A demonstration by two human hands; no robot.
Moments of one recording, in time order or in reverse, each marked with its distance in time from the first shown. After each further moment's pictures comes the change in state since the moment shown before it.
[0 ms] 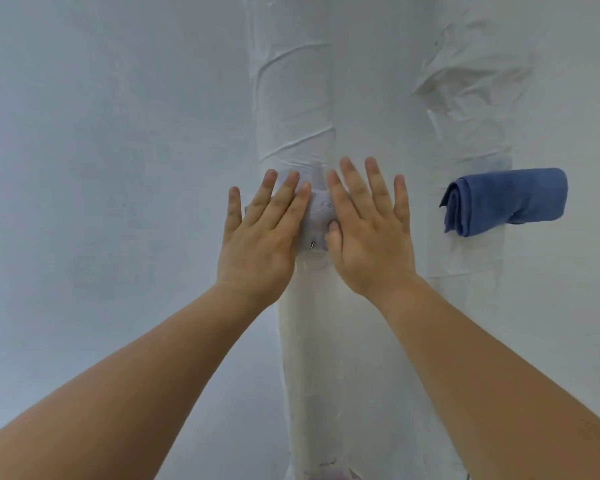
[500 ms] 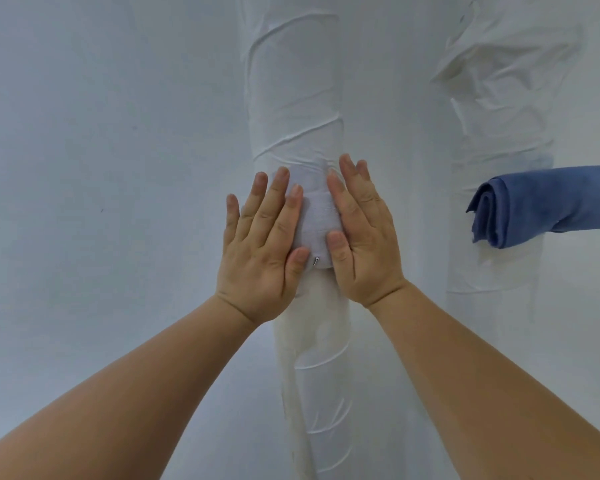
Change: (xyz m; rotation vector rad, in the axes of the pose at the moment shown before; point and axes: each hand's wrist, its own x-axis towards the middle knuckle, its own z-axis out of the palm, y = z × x) left_hand 0.004 -0.022 0.056 -0.146 0.194 0.082; right_hand 0.018 0.015 0.074 0.549 0.240 -0.134
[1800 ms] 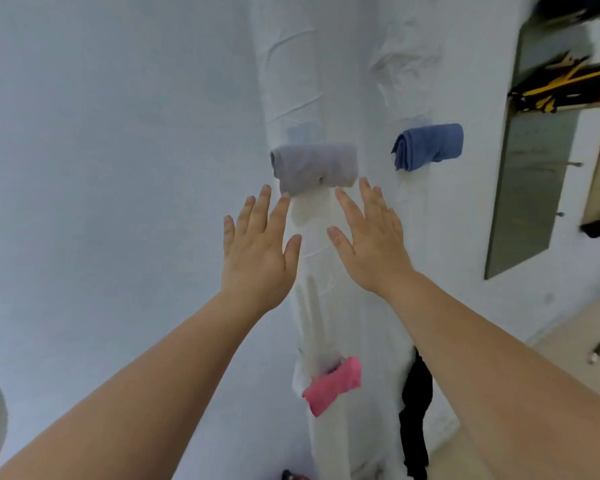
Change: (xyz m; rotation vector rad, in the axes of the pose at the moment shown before) left_hand -0.084 0.048 -0.193 -0.252 -0.540 -0.325; right_hand -0.061 -0.223 -0.094 -0.503 -0.514 0.683
